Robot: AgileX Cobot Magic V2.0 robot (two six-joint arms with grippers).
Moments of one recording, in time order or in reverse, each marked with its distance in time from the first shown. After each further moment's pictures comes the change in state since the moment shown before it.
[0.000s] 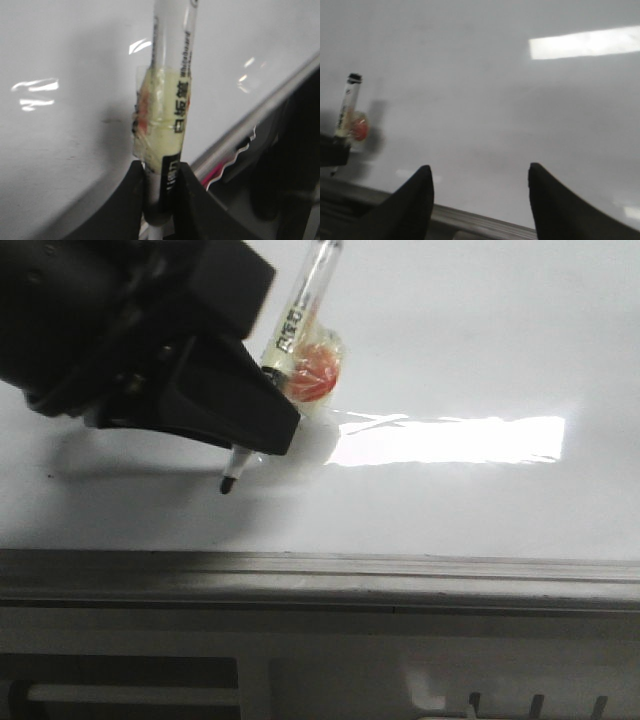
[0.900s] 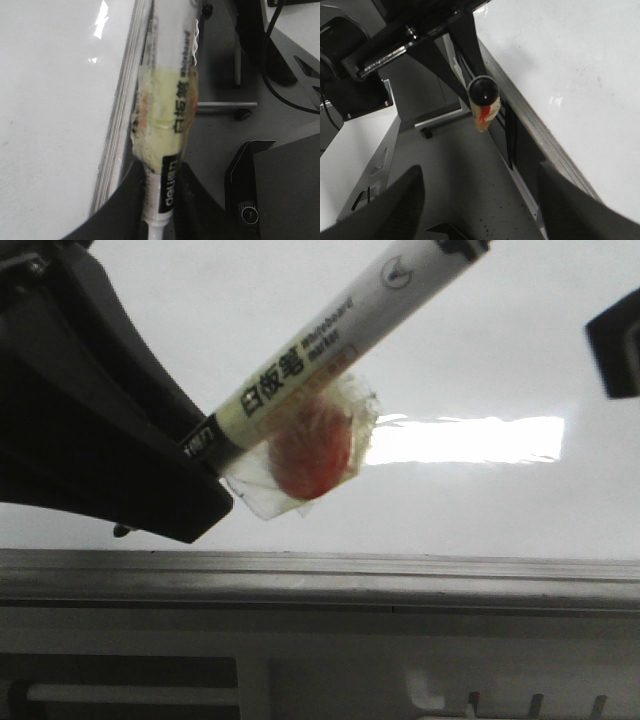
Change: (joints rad) left arm 0.000 -0.110 0.000 0.109 0.296 0.559; right arm 0.435 0.576 -0.002 0.546 -0.056 -0.861
